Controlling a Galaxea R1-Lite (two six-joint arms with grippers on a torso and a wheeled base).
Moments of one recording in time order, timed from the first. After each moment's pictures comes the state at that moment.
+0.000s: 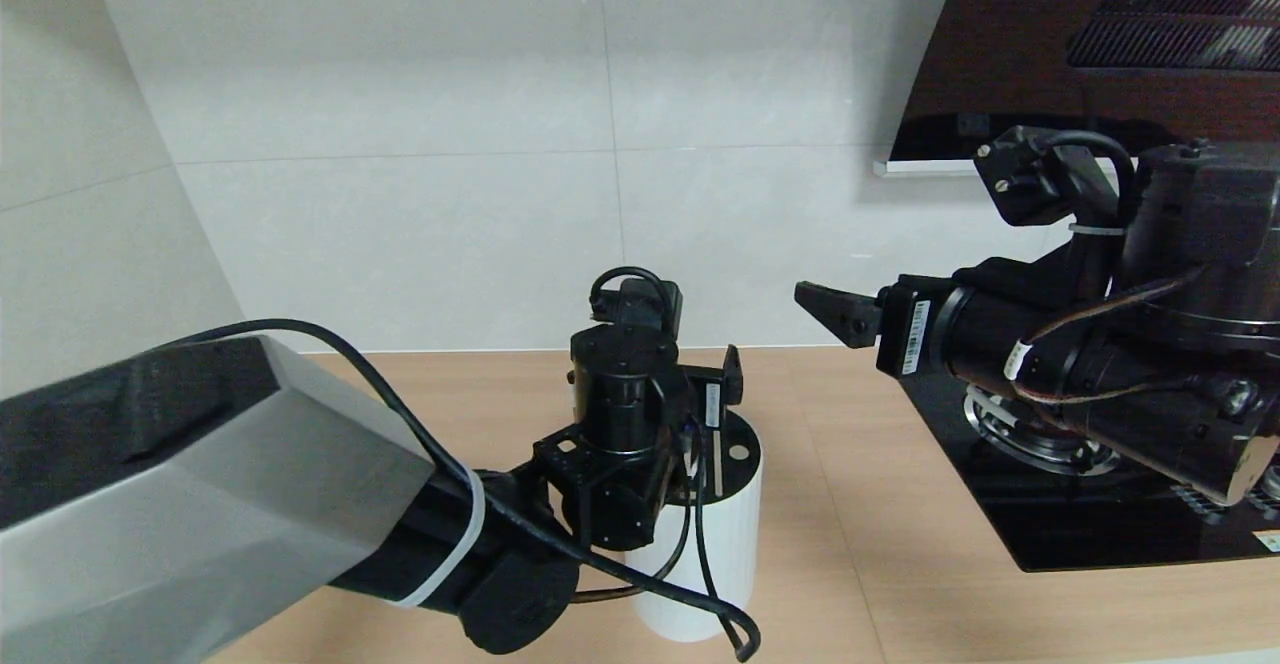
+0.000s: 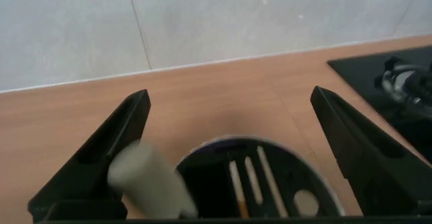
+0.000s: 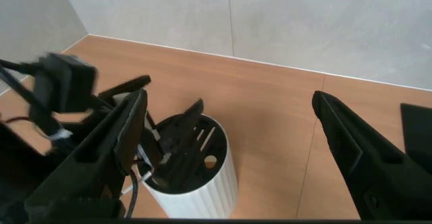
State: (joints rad) left arm -0.78 2.10 -0.97 -1.03 0.58 -0.11; right arm 0.72 1.54 -0.90 -0.53 -0.28 0.18
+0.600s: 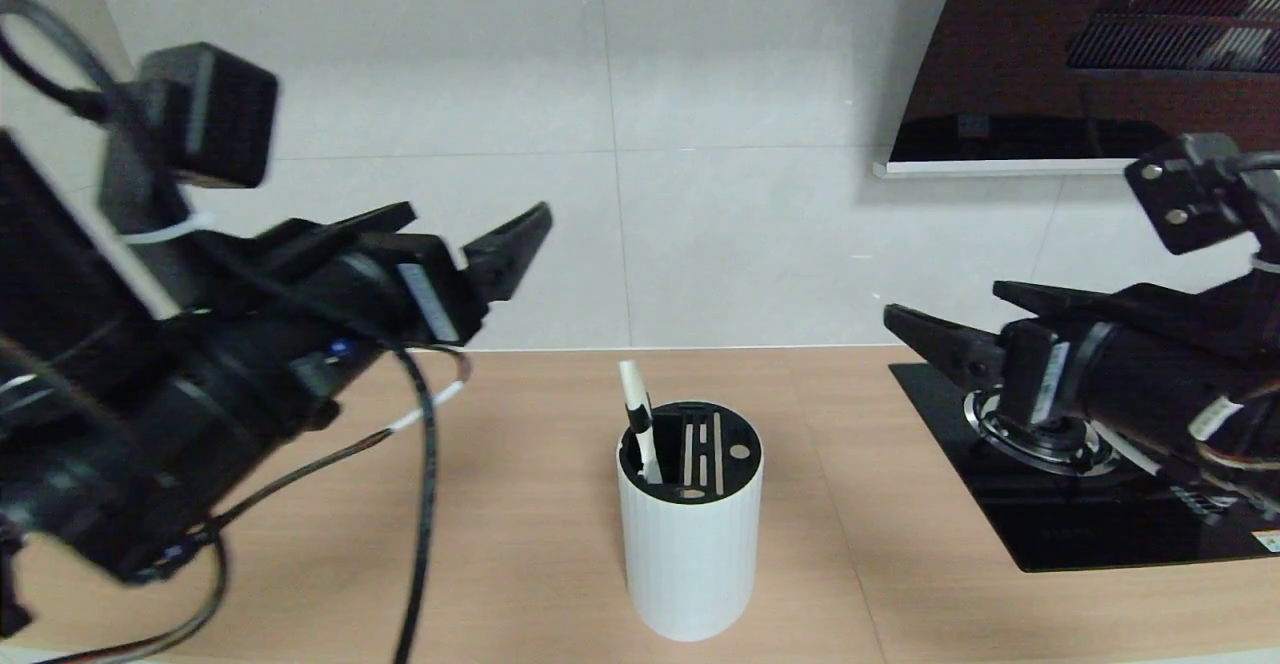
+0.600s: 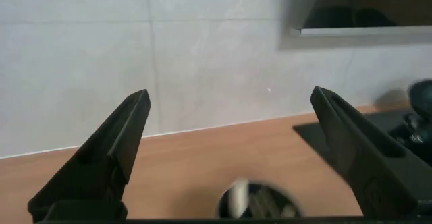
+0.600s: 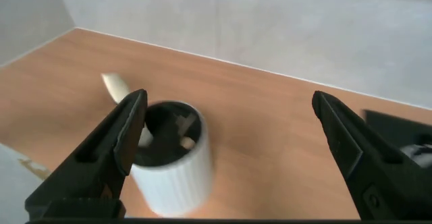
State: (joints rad) left arm -0.65 1.37 -0.71 -0.80 0.35 -0.06; right arm 0.69 1.33 -0.72 -0.54 -0.30 0.06
